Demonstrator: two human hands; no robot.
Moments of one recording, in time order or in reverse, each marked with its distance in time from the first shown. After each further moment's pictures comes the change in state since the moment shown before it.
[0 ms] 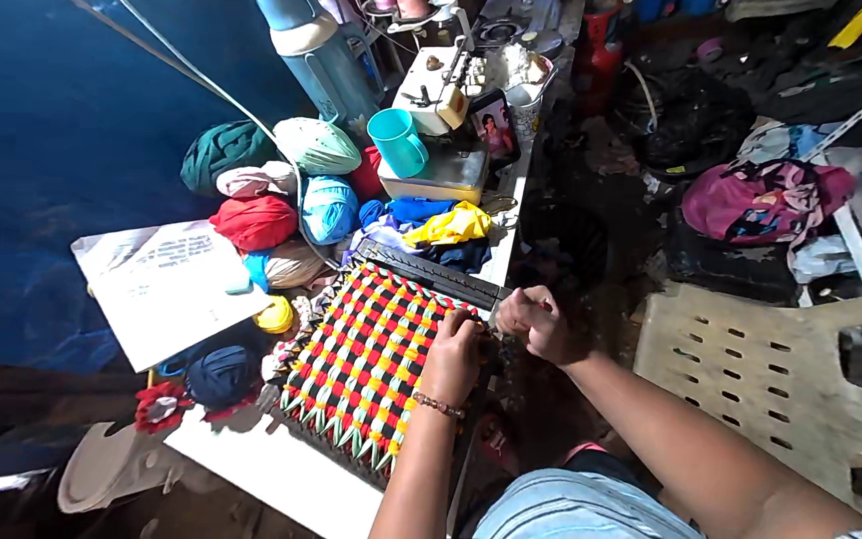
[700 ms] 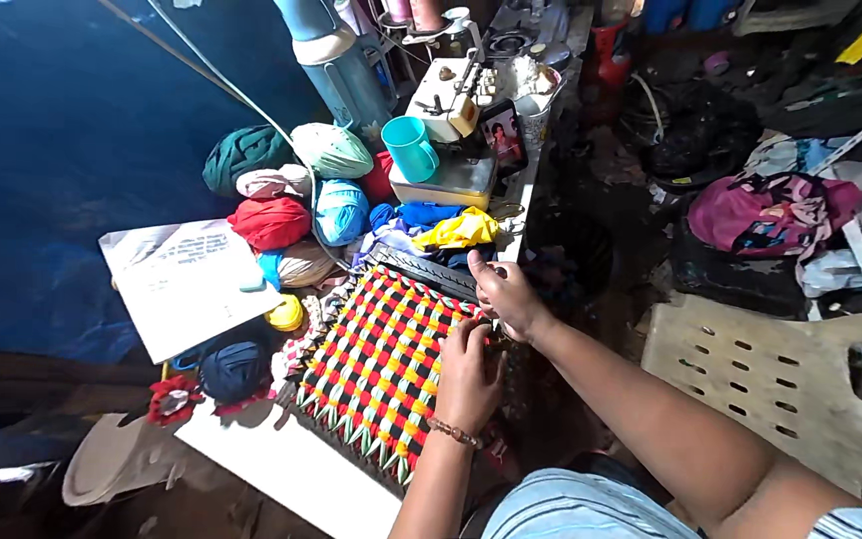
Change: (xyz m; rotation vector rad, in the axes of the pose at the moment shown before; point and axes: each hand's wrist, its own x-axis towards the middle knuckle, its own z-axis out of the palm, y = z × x) left_hand -0.015 0.027 -0.008 -0.039 -0.051 -0.174; right_hand 0.057 -0.039 0.056 -0.291 0.275 0.521
